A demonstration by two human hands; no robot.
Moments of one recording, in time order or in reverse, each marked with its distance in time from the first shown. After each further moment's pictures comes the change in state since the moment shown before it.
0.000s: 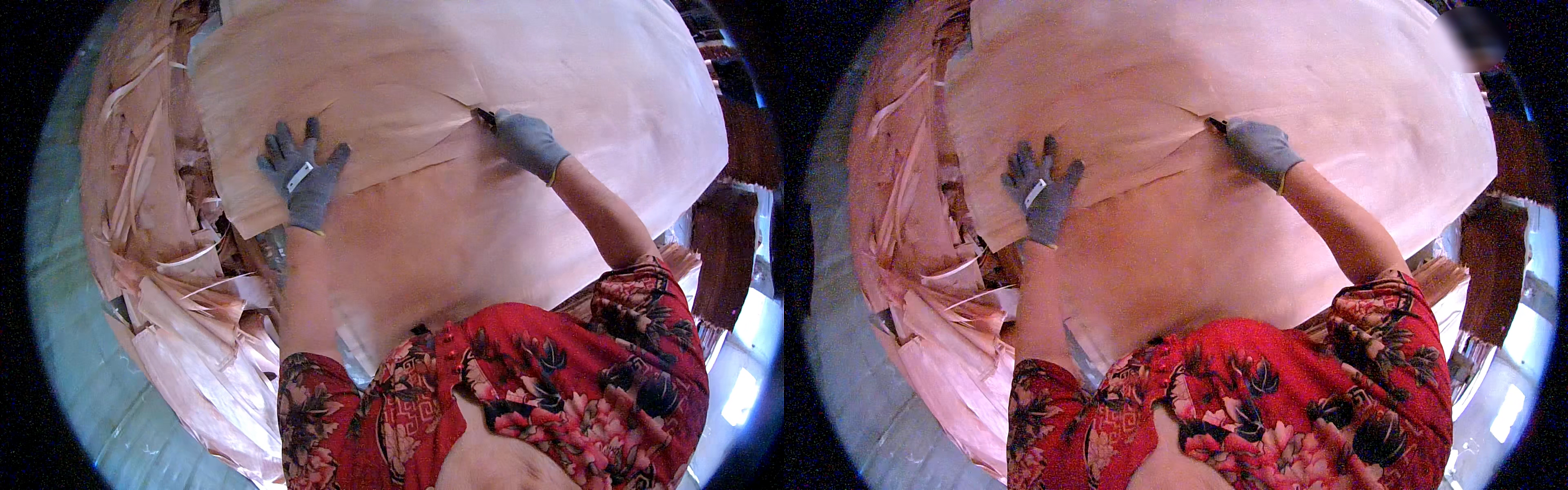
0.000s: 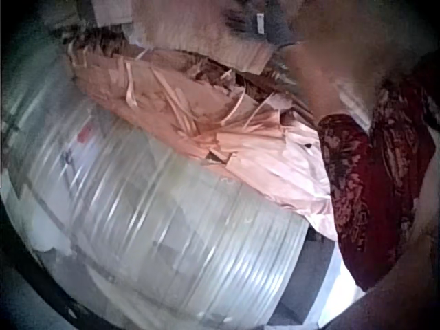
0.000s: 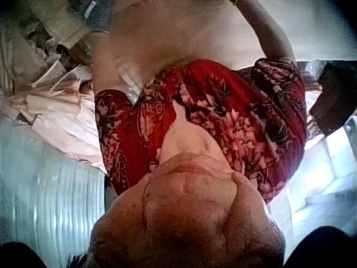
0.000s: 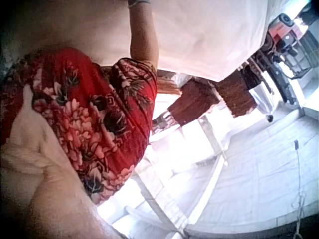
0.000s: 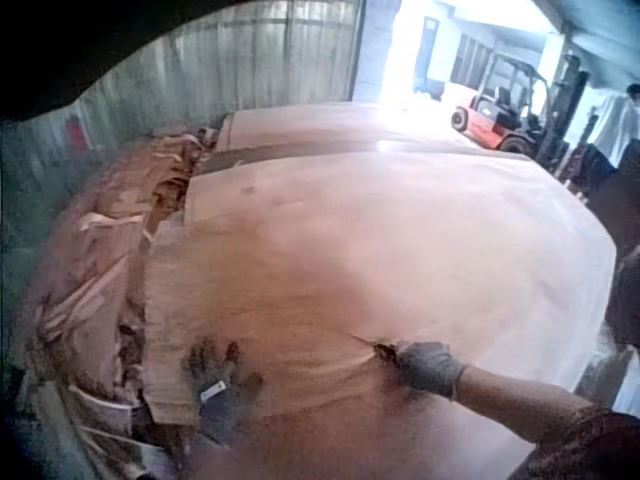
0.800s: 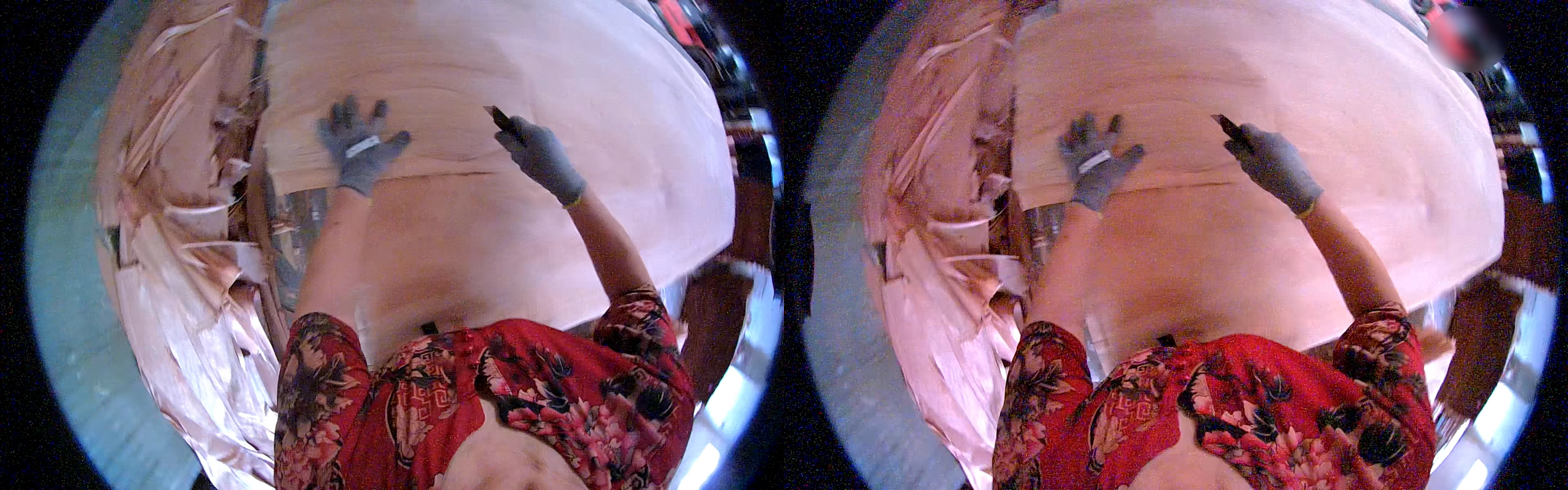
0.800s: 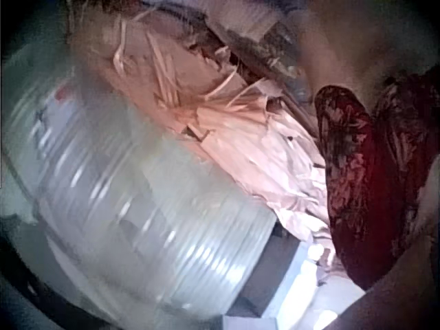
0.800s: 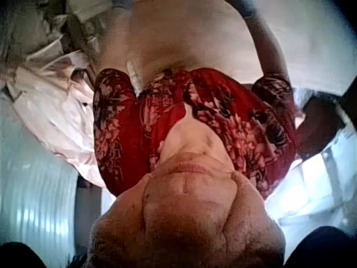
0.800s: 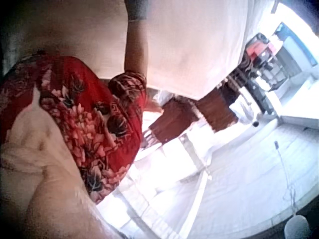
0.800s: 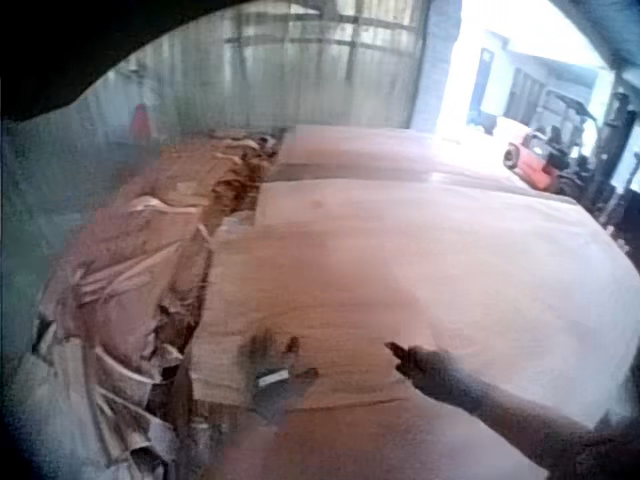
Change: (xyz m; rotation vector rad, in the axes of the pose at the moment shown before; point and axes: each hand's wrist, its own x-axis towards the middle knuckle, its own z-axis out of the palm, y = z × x) left_hand -0.004 -0.010 0.006 -0.096 -0.018 -0.094; right_hand 0.013 -0.064 -0.017 0.434 0.275 -0.245
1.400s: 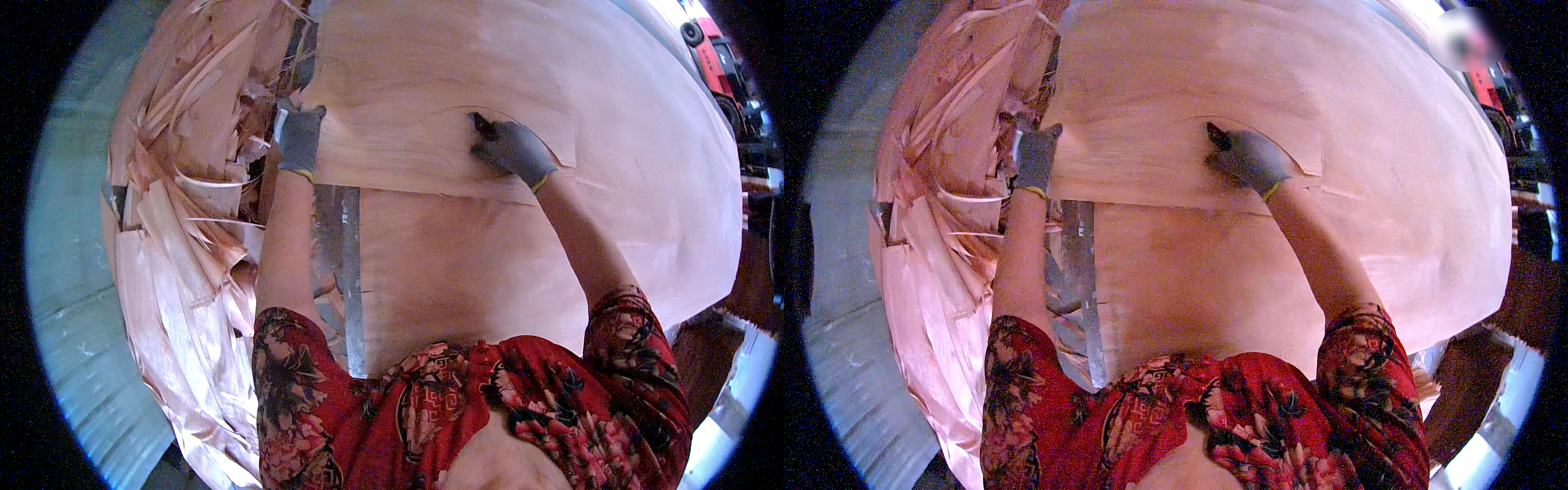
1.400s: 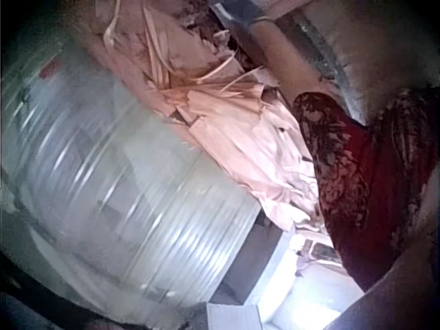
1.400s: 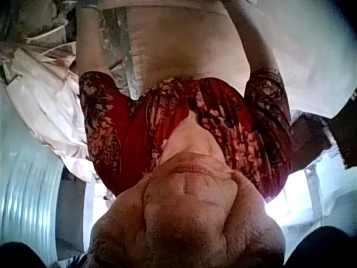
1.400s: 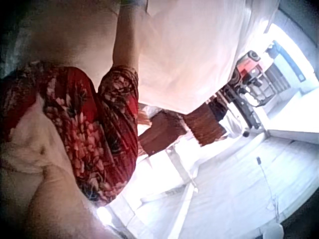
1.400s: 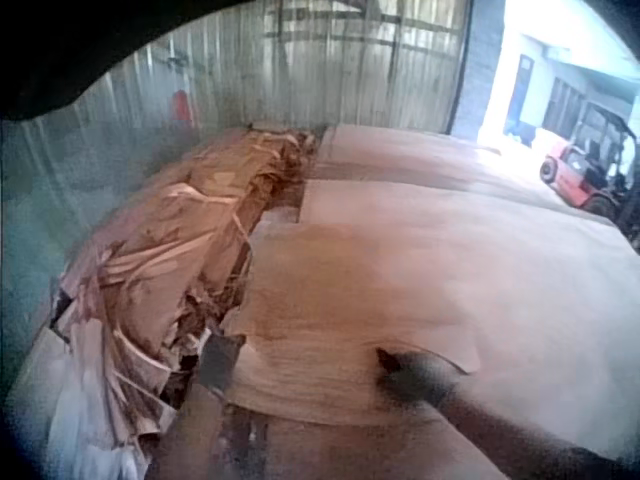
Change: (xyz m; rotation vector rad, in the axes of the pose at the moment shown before) left_hand 0.038 -0.147 -0.031 -0.656 0.212 -0.329; right_hand 0.089 -0.009 0.072 -0.231 -0.246 -0.167
